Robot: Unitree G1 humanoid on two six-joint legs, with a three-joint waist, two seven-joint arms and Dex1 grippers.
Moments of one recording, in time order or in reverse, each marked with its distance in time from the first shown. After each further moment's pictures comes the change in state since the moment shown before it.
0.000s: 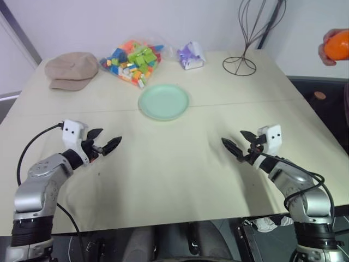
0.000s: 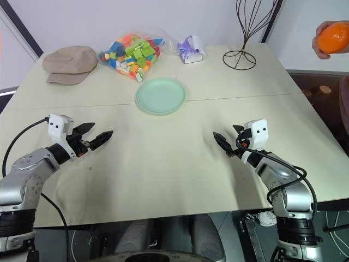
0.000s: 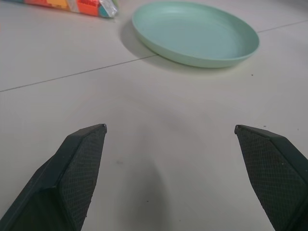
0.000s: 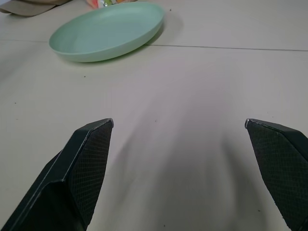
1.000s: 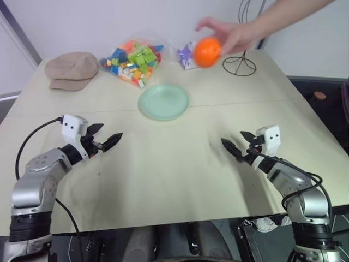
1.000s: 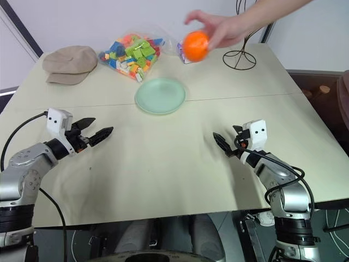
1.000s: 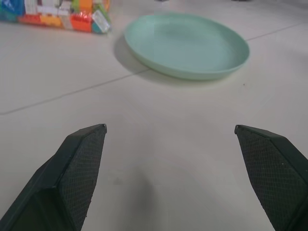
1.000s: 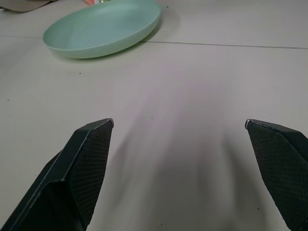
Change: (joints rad) left arm -0.041 0.028 -0.004 -0.006 -0.004 0.007 -0.043; right arm -0.003 0.014 0.000 0.000 -0.029 -0.009 -0.025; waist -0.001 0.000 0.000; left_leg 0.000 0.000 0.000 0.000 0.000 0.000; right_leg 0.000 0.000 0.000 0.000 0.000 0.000
